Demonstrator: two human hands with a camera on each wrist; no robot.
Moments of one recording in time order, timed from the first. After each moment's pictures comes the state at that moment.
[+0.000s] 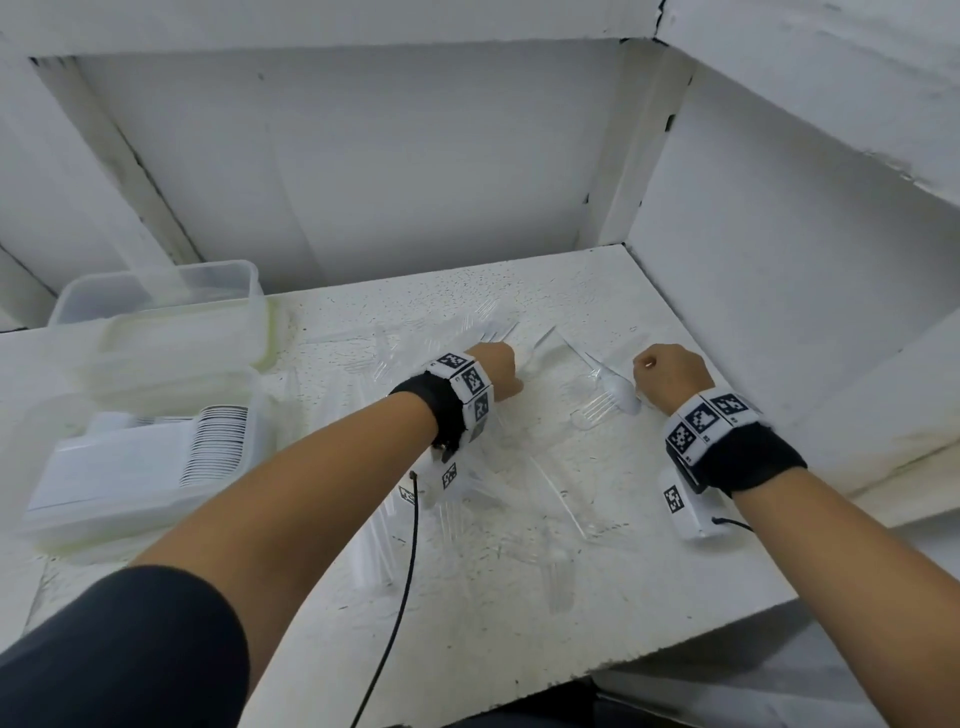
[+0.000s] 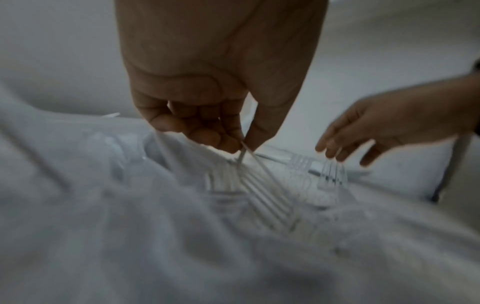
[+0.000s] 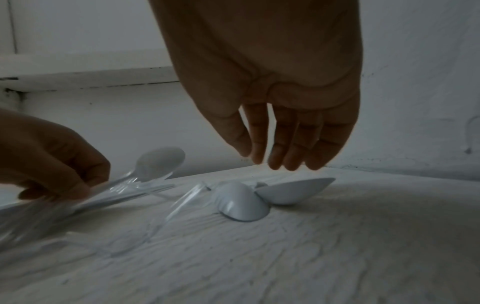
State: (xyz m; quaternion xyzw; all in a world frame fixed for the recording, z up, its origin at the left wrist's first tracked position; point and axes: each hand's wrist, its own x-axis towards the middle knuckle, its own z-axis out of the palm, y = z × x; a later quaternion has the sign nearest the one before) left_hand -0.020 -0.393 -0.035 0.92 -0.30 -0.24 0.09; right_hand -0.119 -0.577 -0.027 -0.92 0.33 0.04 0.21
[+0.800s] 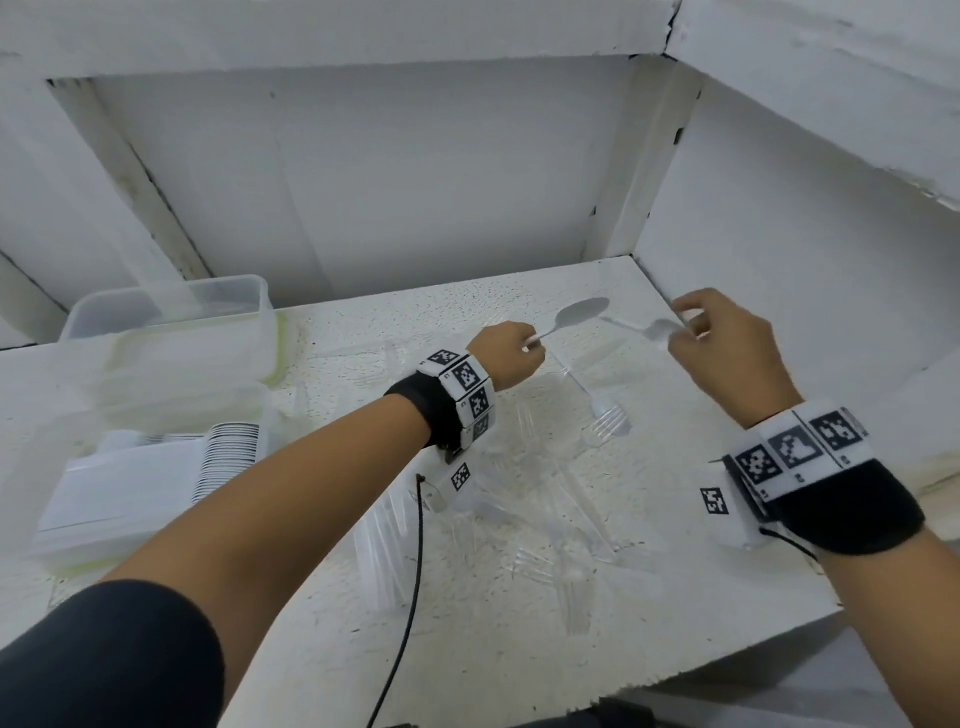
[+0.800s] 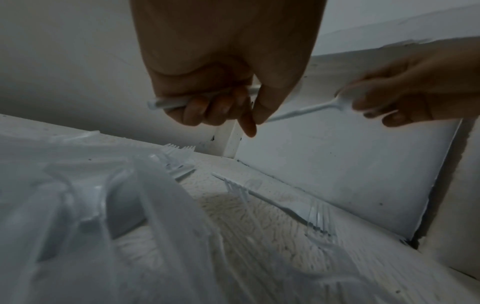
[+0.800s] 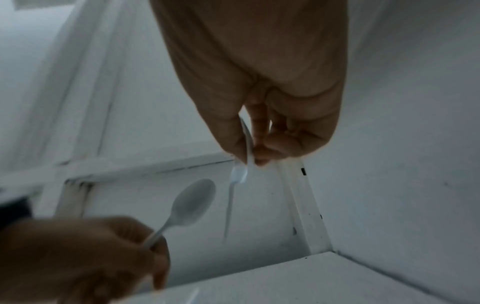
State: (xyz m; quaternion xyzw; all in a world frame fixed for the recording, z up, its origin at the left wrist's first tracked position) left_hand -0.013 -0.389 -0.014 0.90 -0.30 -0.15 0.28; right_hand -0.142 -0.559 0.044 -0.91 0.20 -0.17 0.31
